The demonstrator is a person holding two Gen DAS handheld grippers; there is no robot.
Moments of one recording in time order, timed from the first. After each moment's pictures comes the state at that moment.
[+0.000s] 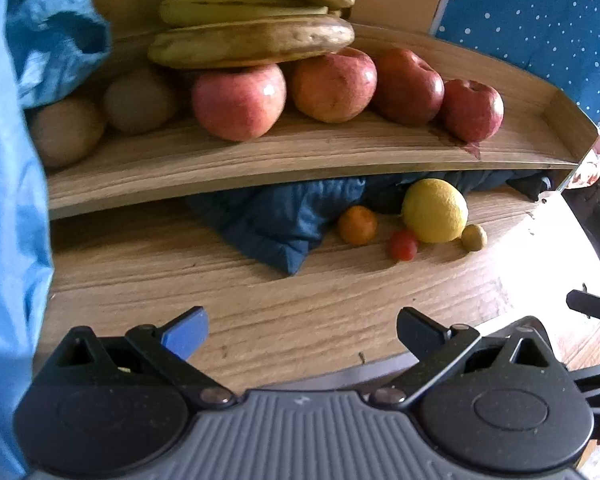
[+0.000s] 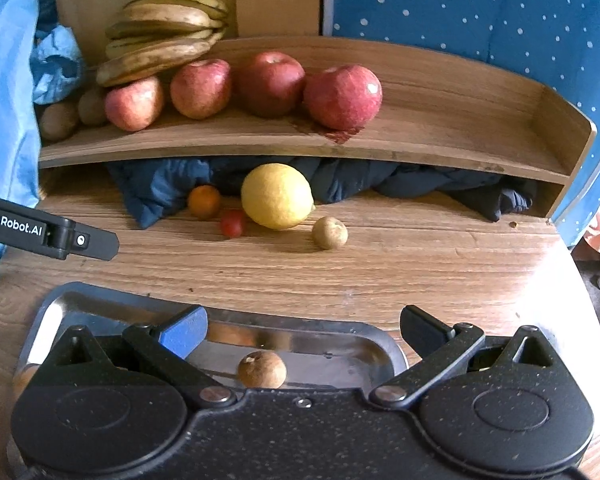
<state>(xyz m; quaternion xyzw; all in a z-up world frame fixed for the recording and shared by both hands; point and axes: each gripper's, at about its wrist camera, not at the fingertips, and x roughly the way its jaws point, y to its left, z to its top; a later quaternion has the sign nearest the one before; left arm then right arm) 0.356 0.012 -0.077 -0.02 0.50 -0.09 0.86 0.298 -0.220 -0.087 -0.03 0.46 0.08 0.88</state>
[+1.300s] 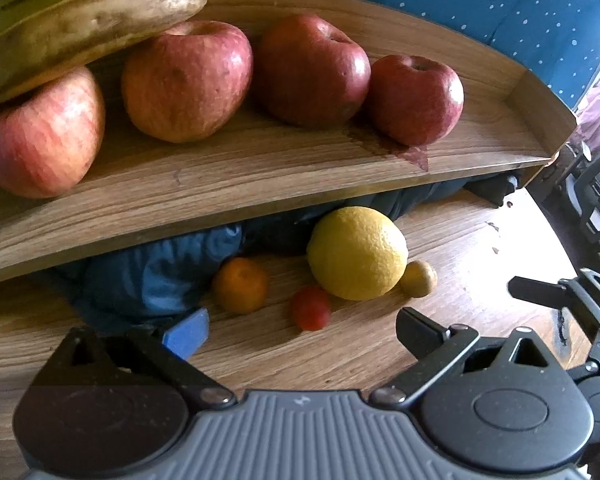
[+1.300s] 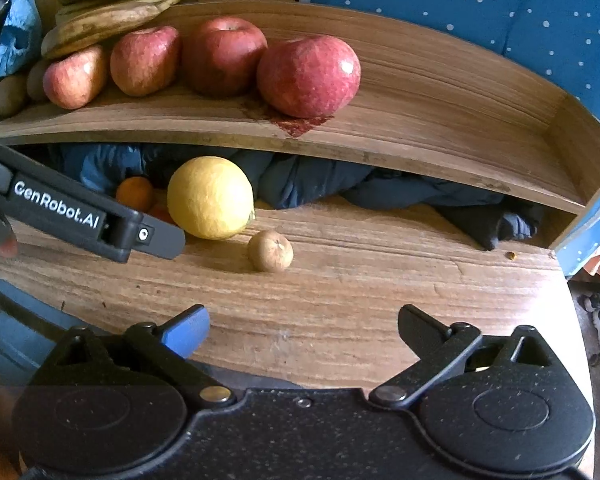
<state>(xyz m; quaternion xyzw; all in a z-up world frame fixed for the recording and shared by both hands) 0.422 -0.055 -0.112 -0.02 0.51 -0.18 0.84 0.360 -0.244 -0.115 -0.09 0.48 0.09 0.87</state>
